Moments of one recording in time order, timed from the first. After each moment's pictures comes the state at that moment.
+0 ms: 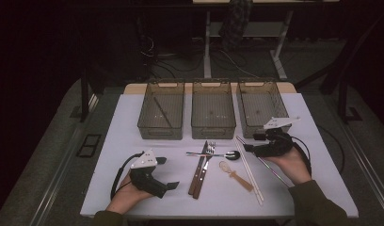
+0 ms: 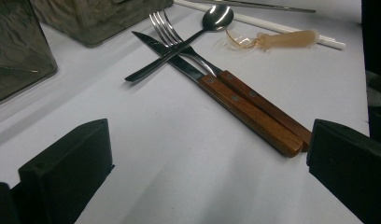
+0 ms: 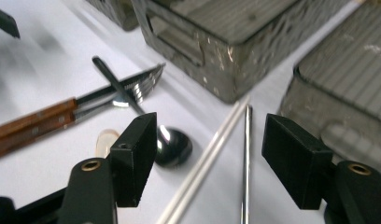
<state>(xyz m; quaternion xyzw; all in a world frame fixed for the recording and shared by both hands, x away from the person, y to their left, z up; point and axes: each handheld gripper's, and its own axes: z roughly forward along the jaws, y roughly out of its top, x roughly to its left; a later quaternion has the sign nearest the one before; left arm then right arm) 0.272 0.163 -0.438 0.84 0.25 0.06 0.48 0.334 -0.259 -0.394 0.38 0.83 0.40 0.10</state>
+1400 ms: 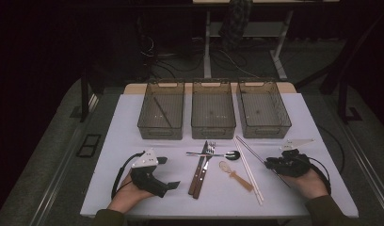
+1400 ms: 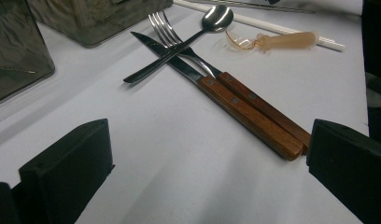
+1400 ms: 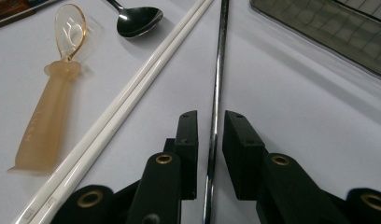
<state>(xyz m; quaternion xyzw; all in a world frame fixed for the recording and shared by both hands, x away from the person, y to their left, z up) 0.274 0.161 -0.438 0.84 0.25 0.06 0.48 0.296 -0.306 -0.437 0.40 0.85 0.34 0.10</state>
